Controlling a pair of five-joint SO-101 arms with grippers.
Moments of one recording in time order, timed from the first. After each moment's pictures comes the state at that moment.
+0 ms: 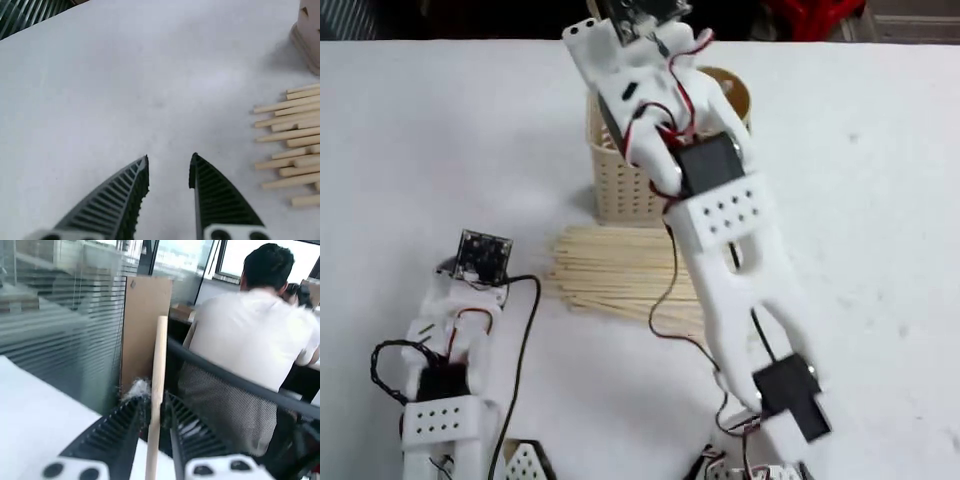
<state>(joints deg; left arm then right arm) -15.3 -78.3 97.3 25.2 -23.7 -28.7 -0.8 -22.4 31.6 13.6</state>
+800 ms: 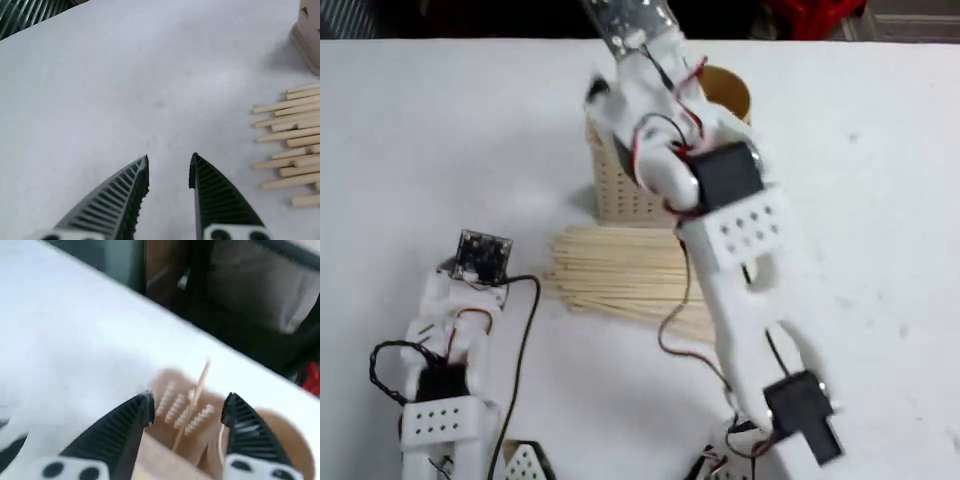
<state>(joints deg) -15.3 -78.3 97.3 25.2 -23.7 -28.7 -7.3 -23.4 70.3 13.4</state>
